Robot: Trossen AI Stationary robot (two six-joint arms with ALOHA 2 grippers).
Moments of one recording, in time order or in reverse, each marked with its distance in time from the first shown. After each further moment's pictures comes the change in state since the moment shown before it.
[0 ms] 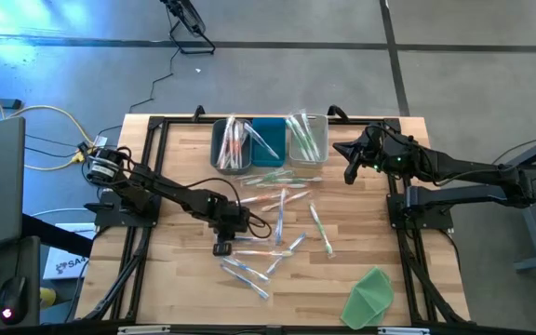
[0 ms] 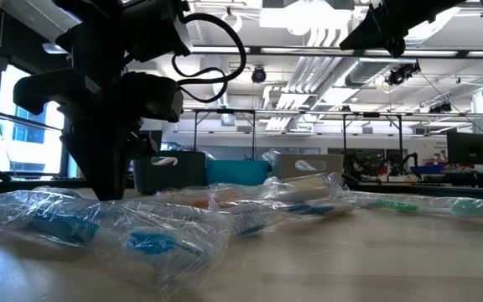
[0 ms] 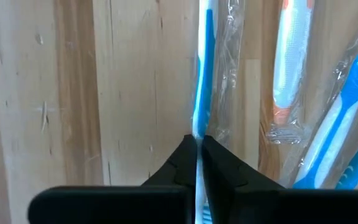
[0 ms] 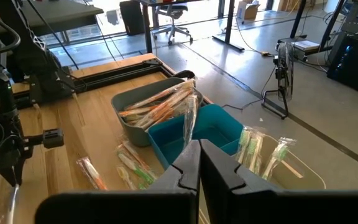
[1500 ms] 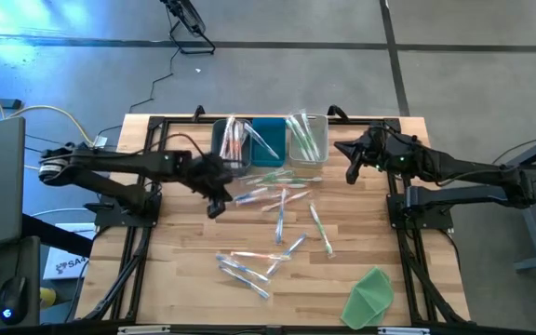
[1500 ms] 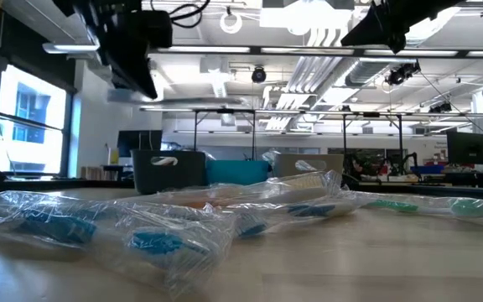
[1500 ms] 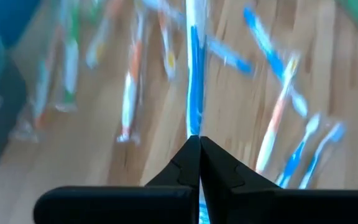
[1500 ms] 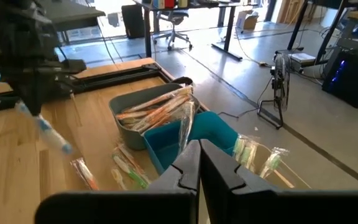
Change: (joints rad) left arm 0.291 -0.491 0.001 -0.151 0.006 -0.100; right arm 0.000 -0.018 0.000 0.008 0.003 -0.061
